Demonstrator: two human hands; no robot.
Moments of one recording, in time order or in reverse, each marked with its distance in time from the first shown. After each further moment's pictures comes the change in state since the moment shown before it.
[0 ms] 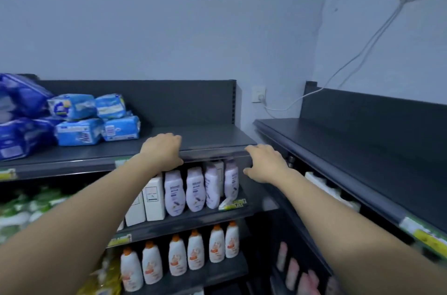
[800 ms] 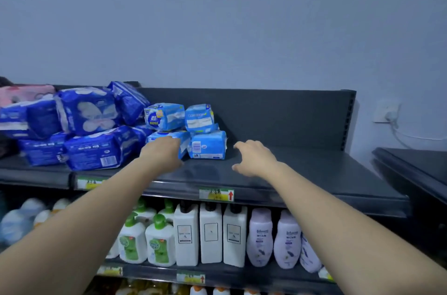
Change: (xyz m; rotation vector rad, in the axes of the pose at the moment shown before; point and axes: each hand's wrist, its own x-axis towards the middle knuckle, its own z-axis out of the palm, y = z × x) left_hand 0.064 -0.256 0.056 0.053 -0.082 -0.450; right_hand 0.235 -0.247 0.047 0.103 -0.023 -0.413
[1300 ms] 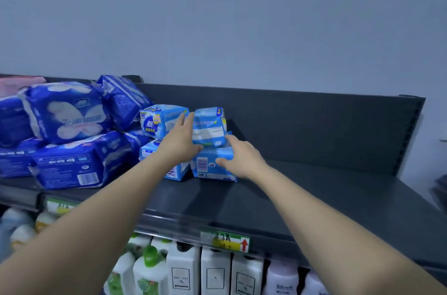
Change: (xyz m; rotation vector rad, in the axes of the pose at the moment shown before) left_hand 0.135 0.007 0.025 -0.467 0.131 -0.056; right_hand 0.150 -0.011 0.038 0.344 0.022 -0.068
